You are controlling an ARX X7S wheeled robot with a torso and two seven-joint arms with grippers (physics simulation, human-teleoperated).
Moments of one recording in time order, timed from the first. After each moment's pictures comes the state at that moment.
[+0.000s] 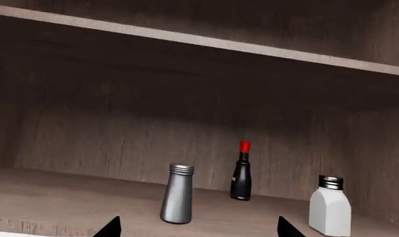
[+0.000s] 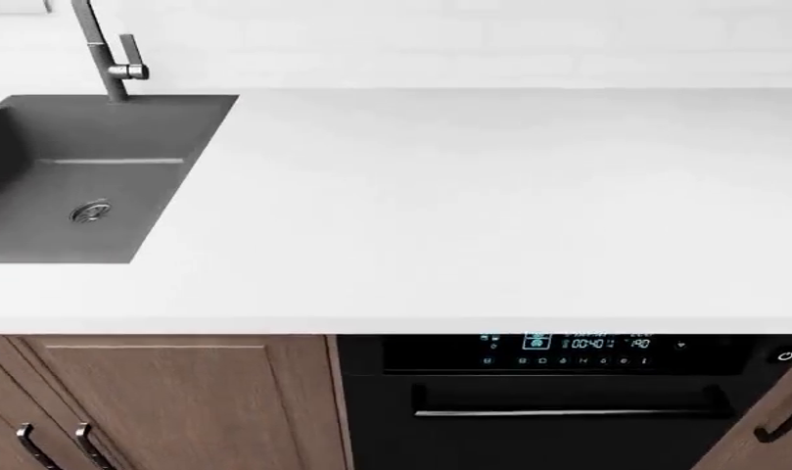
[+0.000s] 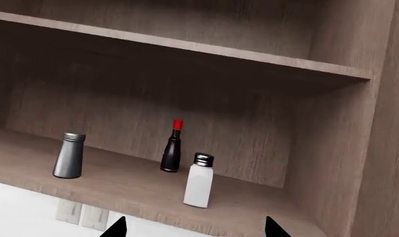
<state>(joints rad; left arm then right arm) -2.23 -0.04 1.18 -1.13 -1.42 -0.28 -0.42 2.35 0.13 -0.06 1.04 -0.22 0.90 -0.48</state>
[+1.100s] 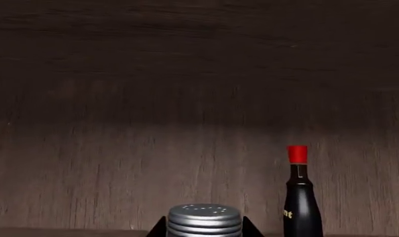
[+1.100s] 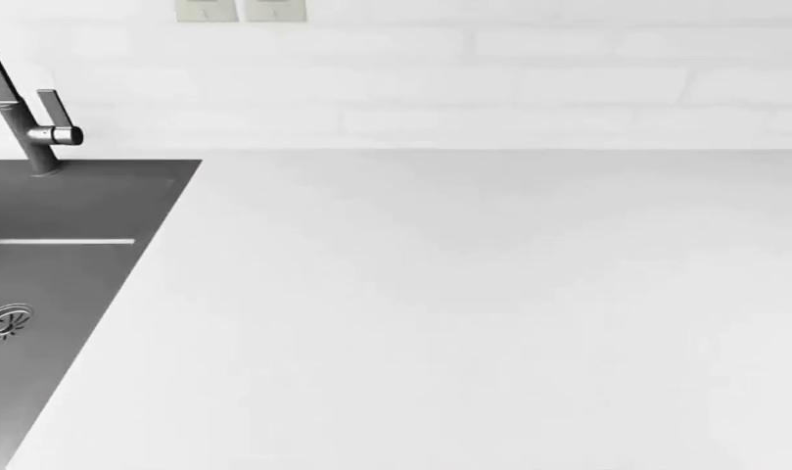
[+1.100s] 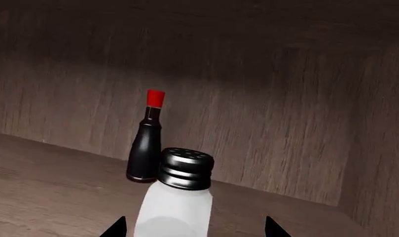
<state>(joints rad) -2.18 -0.18 1.22 -0.80 -1.37 -0.26 -0.56 2.15 0.16 -0.03 0.72 -0.24 1.05 -0.58</state>
